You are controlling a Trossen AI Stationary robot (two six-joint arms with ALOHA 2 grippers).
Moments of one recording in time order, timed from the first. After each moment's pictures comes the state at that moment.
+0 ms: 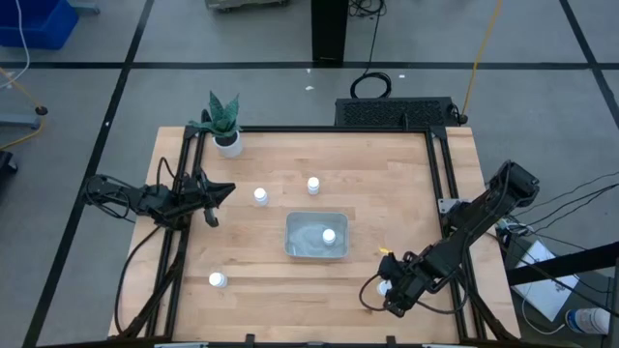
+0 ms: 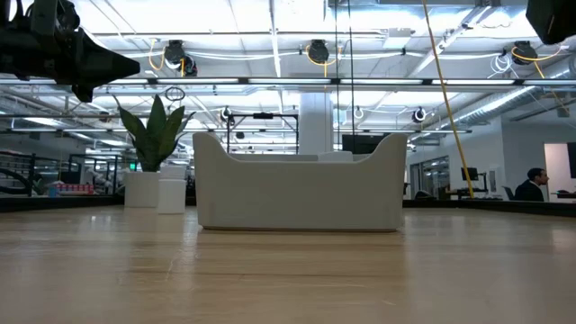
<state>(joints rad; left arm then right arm) -0.28 0.04 0.09 0.03 -0.63 -0.06 0.76 1.52 0.98 -0.71 0.00 1.33</state>
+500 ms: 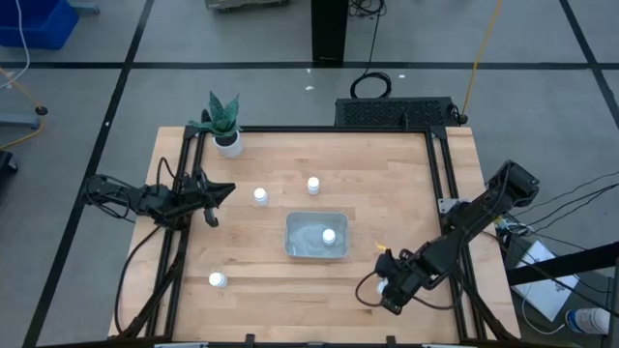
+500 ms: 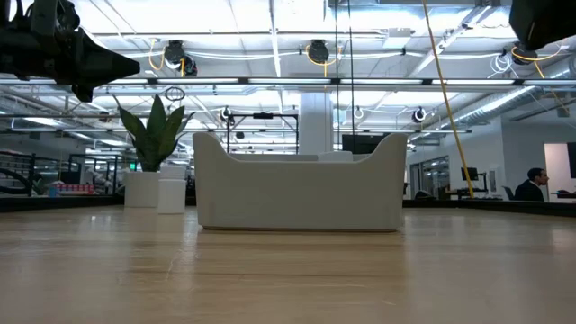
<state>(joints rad) -0.28 0.04 0.09 0.03 -0.63 -0.06 0.72 1.52 0.96 -0.67 0.00 1.27</state>
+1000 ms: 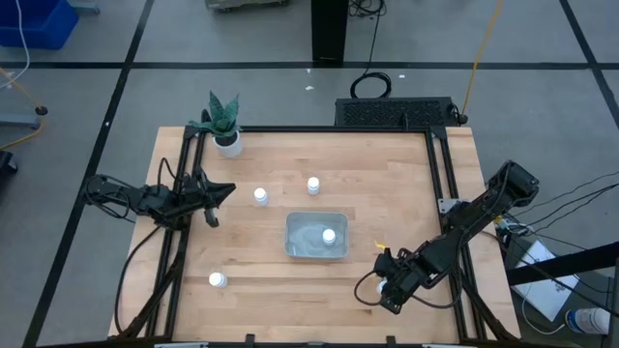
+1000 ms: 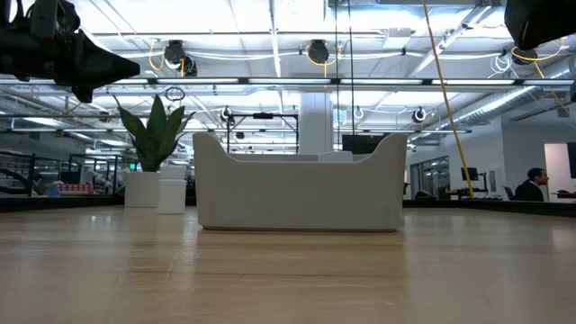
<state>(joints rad) -0.28 0.04 0.09 0.01 -0.63 -0.06 0.71 1.52 0.96 -0.67 0.00 1.24</state>
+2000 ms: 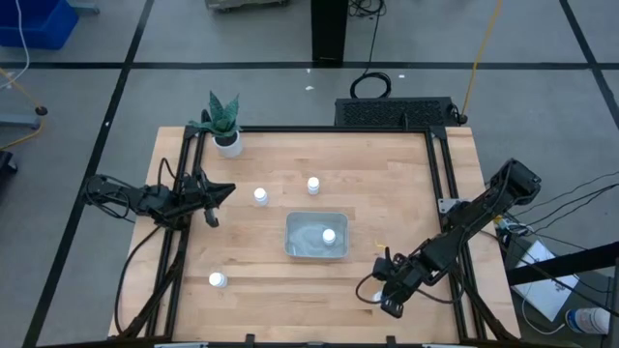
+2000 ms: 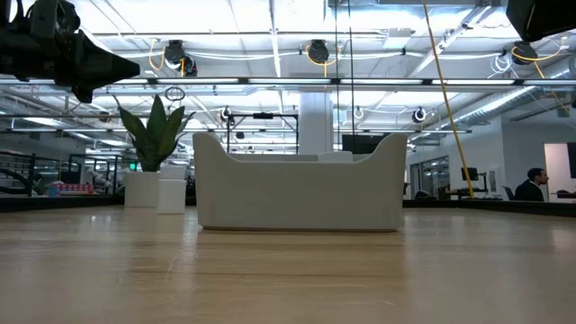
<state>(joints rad) -0.28 0.04 0.09 0.01 -0.63 -0.06 0.71 1.52 0.89 -0.54 -0.02 1.18</state>
